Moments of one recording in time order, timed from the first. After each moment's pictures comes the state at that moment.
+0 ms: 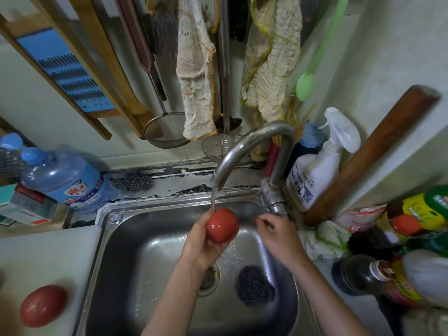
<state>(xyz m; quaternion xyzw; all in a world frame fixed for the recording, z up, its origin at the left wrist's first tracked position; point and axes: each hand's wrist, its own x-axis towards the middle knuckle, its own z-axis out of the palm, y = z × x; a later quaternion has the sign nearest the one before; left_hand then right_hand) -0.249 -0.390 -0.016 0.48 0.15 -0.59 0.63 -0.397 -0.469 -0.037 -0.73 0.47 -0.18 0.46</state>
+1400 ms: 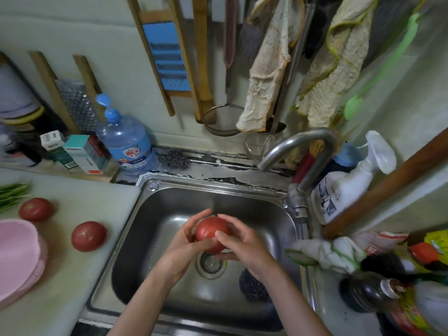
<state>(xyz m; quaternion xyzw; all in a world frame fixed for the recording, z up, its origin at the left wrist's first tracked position) -0.241 -0.264 -0.007 0.59 -0.14 -0.46 0.65 -0.348 -0.378 -0.023 -0.58 0.30 -0.08 0.75</state>
